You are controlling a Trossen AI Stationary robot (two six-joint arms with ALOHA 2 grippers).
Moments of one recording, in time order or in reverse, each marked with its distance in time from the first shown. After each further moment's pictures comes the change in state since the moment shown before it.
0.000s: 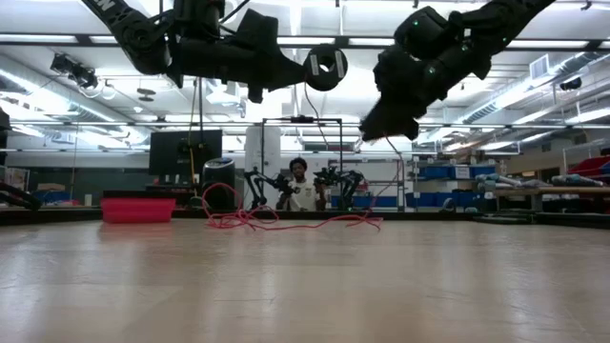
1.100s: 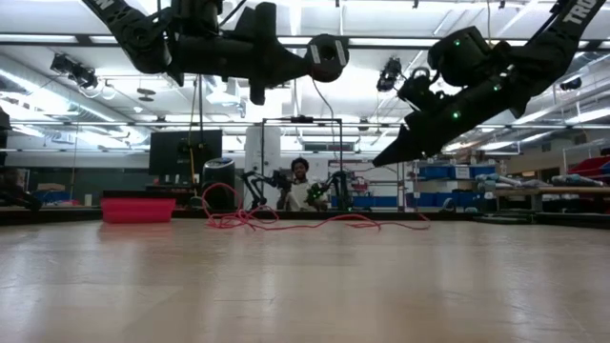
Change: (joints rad) left arm -0.013 -0.001 -0.001 0.034 0.021 -0.158; right arm 0.103 0.007 -0.368 0.580 0.377 -0.287
